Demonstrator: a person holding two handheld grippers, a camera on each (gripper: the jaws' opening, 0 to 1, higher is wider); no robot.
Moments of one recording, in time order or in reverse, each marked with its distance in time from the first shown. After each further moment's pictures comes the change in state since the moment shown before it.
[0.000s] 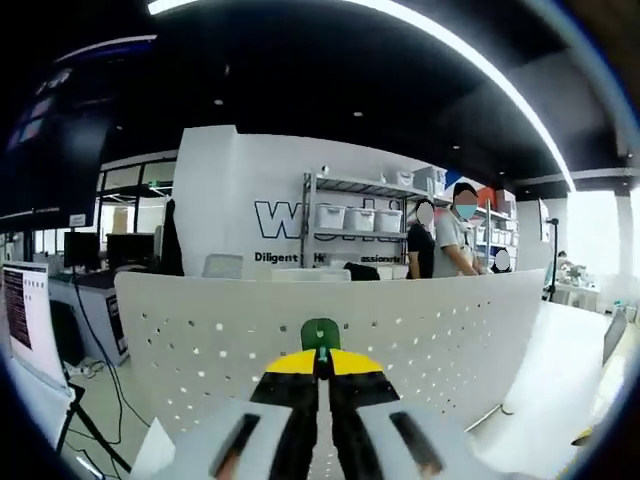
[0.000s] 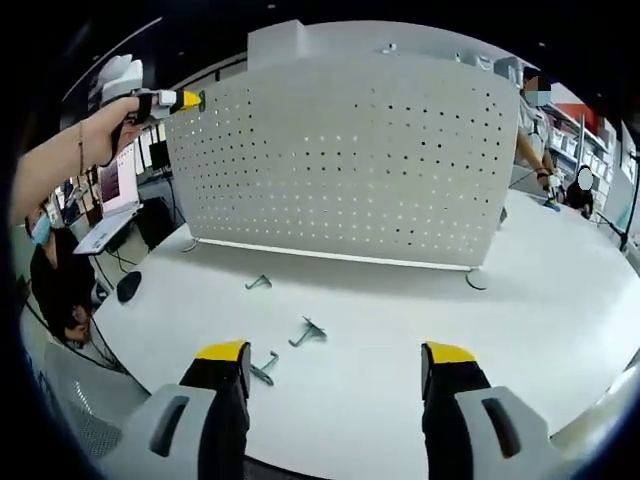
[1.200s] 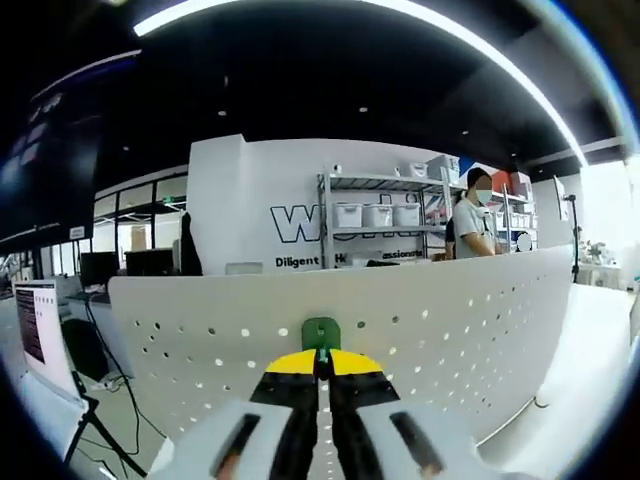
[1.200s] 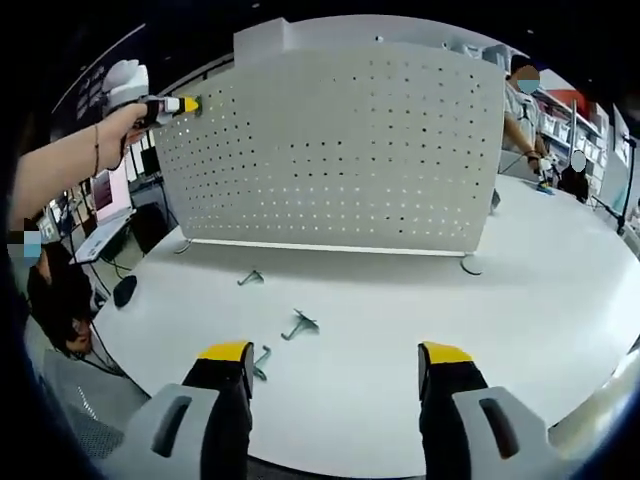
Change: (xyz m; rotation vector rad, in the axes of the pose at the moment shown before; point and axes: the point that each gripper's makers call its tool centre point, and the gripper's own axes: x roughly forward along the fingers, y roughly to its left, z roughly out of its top) left arm 0.019 0.001 -0.011 0.059 -0.007 0.097; right arm -0.002 -0.012 -0.010 0.050 0.015 -0.018
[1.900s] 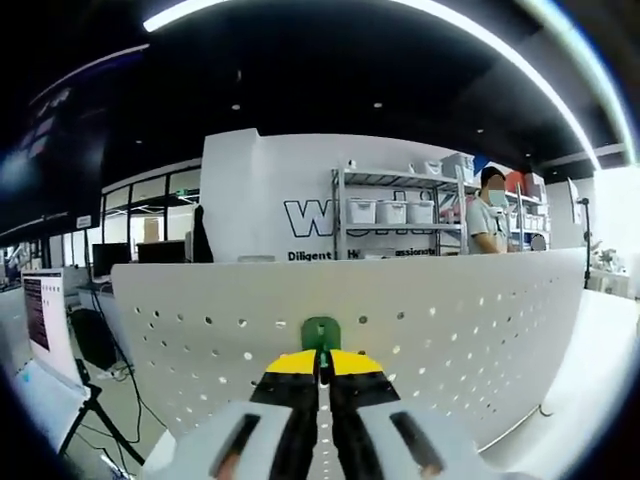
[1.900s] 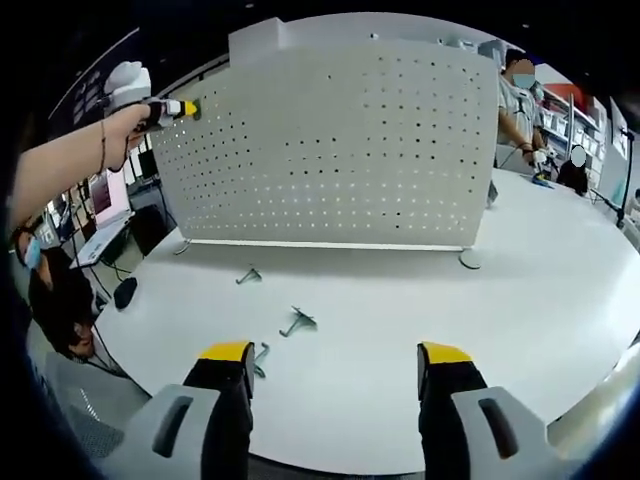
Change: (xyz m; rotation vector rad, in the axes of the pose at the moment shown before) left arm 0.007 -0.001 -0.007 -0.023 0.027 0.066; right arm -0.001 -0.004 -0.005 0.020 0.013 0.001
